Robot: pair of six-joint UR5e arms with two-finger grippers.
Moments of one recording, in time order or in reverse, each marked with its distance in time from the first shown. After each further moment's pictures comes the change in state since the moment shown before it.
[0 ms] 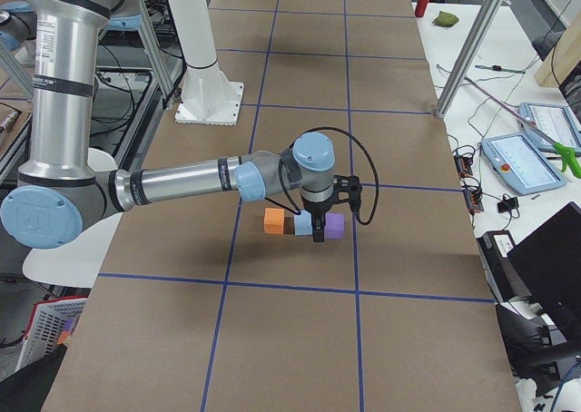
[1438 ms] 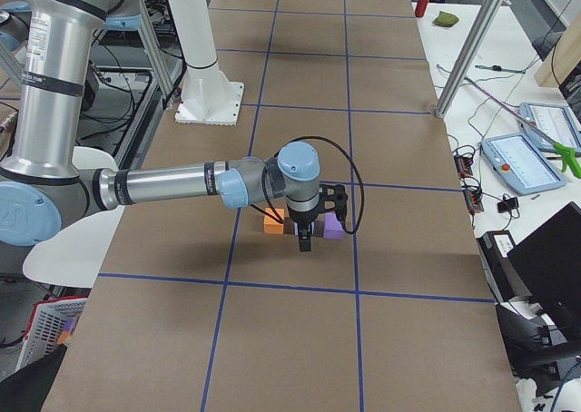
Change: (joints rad) left arm -0.050 0.075 0.071 -0.007 0.001 0.021; right arm 0.004 -0.072 0.020 0.011 -0.010 -0.053
